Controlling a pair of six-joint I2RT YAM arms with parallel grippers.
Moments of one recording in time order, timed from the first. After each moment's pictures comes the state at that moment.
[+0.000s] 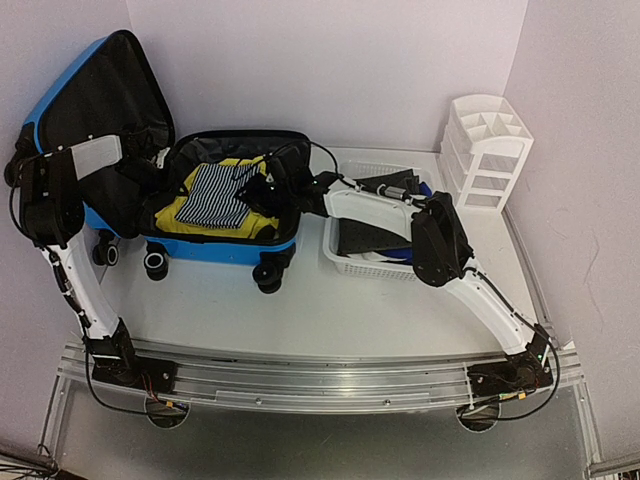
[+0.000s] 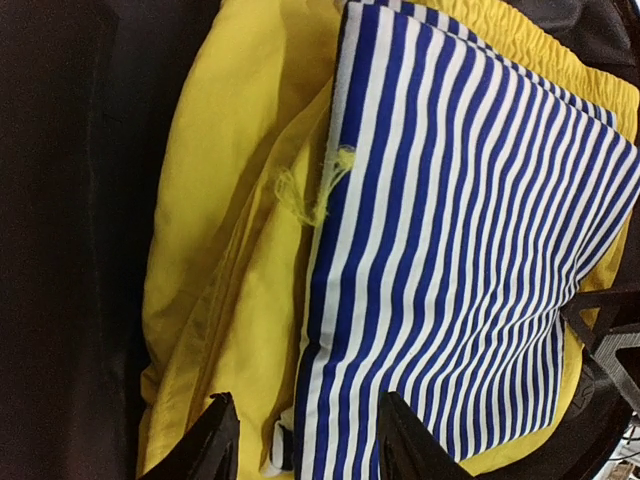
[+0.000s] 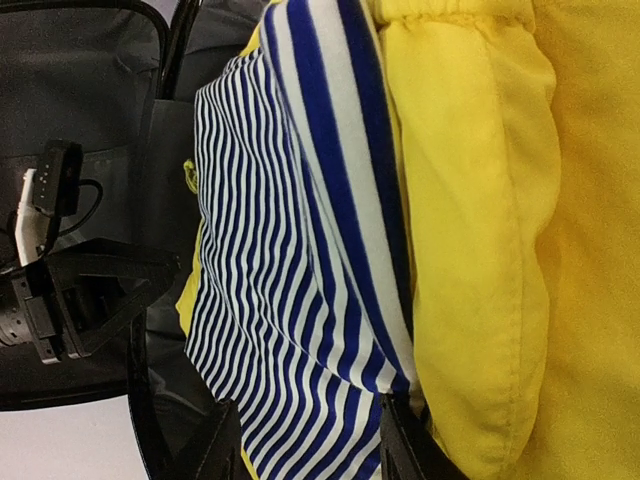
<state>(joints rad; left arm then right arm) 0.04 1.88 1.48 -0.77 0.42 0.02 0.92 2.72 2.47 -0.25 -0.14 1.10</state>
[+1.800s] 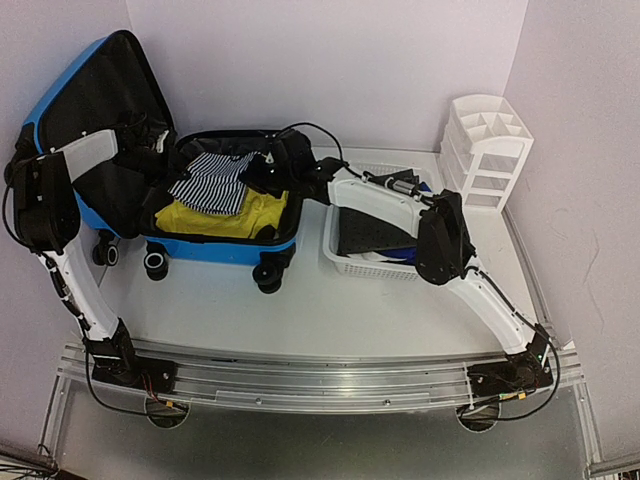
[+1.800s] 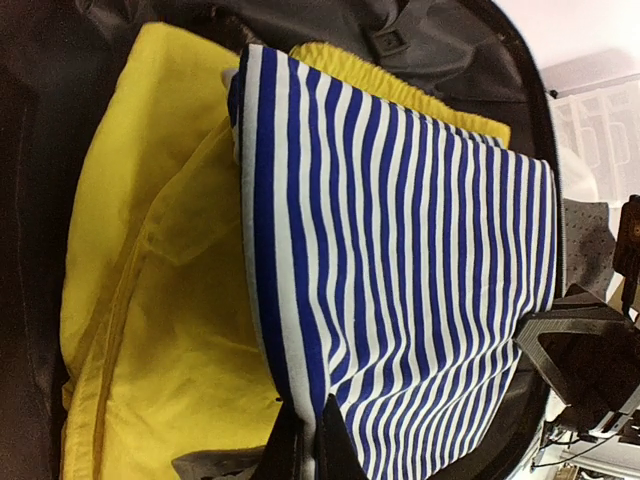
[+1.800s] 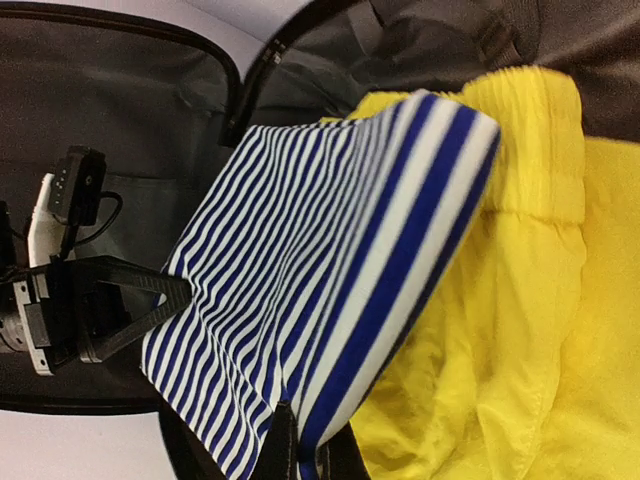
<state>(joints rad) 0.03 1.84 1.49 -0.72 0.61 -0.11 0.91 2.71 2.57 -0.27 -0.08 0.98</state>
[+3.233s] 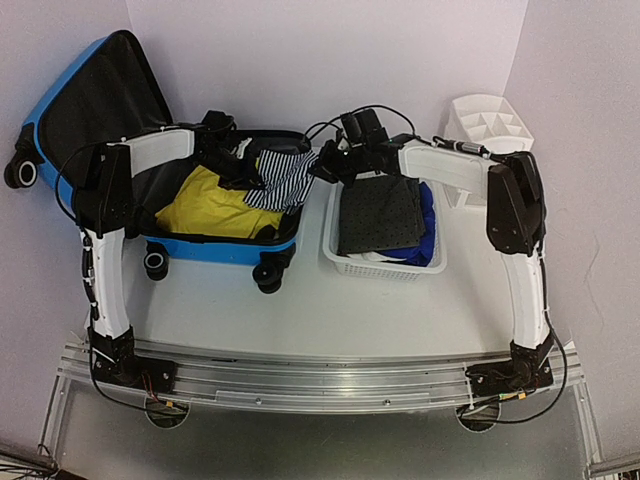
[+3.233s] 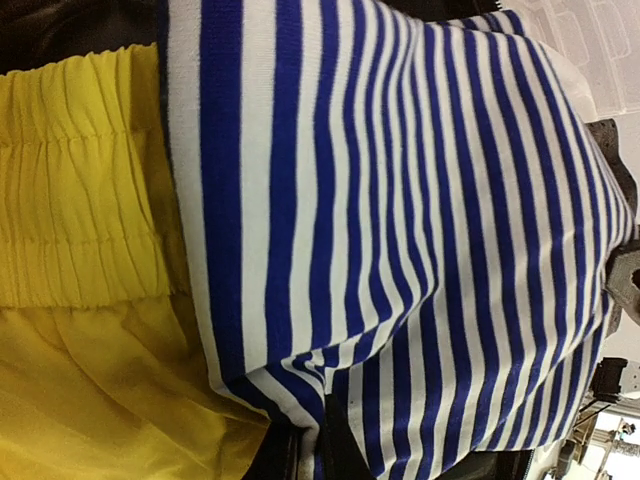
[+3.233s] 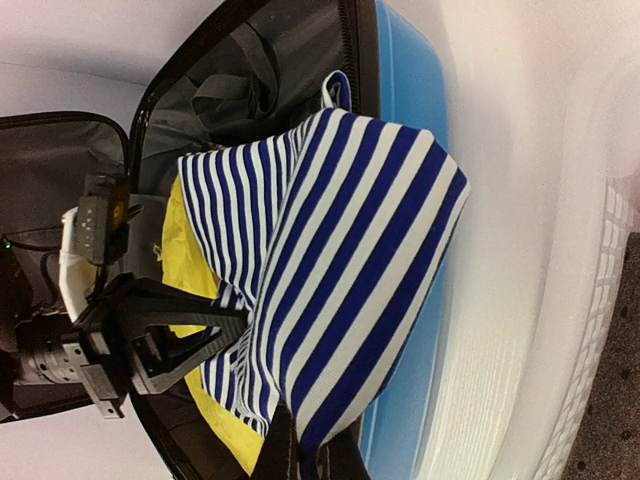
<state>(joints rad) -0.36 2.13 1.74 -0.66 0.55 -0.22 0.68 2.22 1.87 -0.28 -0.23 0.98</state>
